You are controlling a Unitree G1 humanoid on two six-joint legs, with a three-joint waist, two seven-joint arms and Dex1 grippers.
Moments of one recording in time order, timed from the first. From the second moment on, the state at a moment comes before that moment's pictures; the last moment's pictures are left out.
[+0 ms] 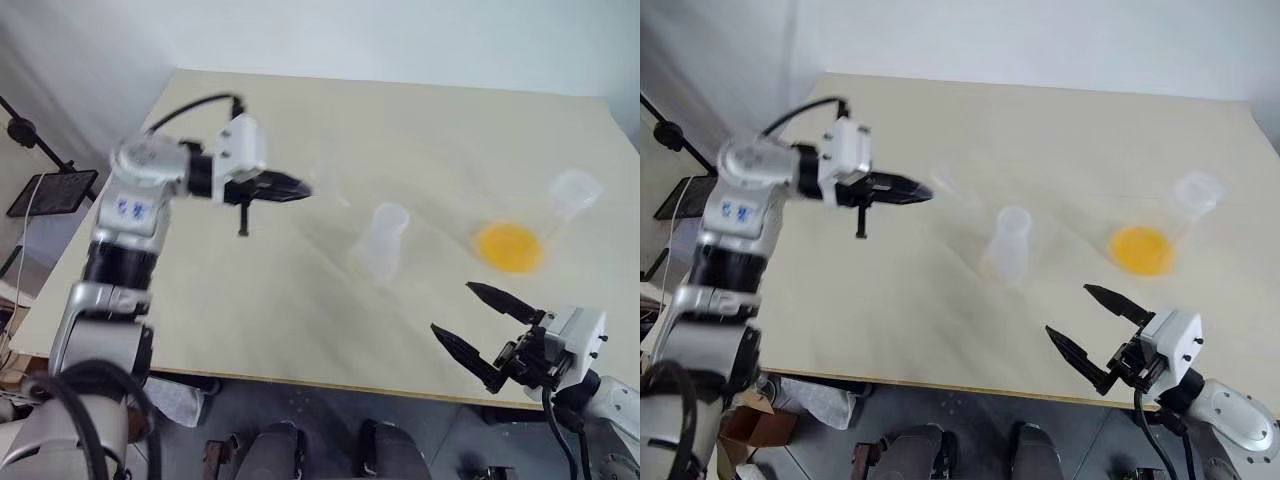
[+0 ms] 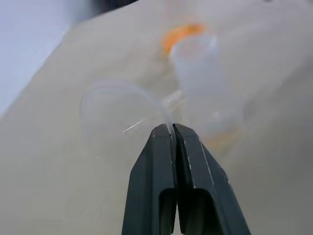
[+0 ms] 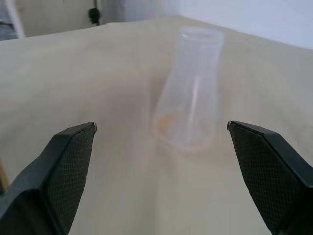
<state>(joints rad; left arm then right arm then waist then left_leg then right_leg) -1.13 0.57 -0.16 0.45 -0.21 -0.04 -1.34 0.39 -0.53 -0.36 -0.64 0.61 0.12 0.77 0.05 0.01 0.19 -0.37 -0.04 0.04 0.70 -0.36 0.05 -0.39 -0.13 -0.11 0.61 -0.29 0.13</state>
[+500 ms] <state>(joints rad) -1.41 0.38 -0.26 0.93 0.01 -0.42 -1.36 0.49 -0.40 -0.36 -0.71 0.54 0.04 0.63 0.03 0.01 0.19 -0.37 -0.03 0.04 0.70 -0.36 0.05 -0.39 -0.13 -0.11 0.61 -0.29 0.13</state>
